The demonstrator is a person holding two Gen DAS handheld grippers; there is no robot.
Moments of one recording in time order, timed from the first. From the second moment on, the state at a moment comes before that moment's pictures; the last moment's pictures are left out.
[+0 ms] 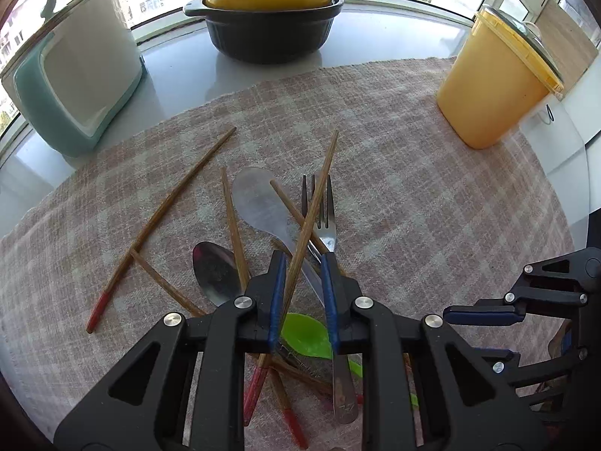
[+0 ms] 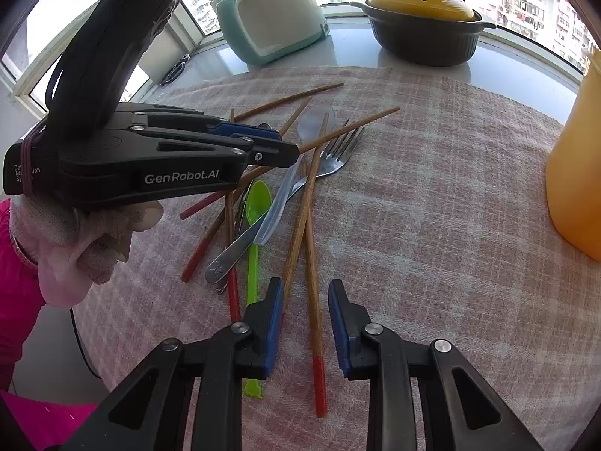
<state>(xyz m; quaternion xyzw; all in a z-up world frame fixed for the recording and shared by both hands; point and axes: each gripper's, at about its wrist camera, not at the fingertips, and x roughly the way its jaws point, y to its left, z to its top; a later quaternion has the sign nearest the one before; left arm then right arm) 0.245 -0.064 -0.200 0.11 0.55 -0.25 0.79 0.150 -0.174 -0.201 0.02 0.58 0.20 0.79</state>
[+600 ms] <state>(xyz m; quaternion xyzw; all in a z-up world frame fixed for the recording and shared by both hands) 0.256 -0.071 -0.217 0.11 0.57 -0.25 0.78 0.170 -0.155 -0.227 -0.05 0.61 0.21 0.76</state>
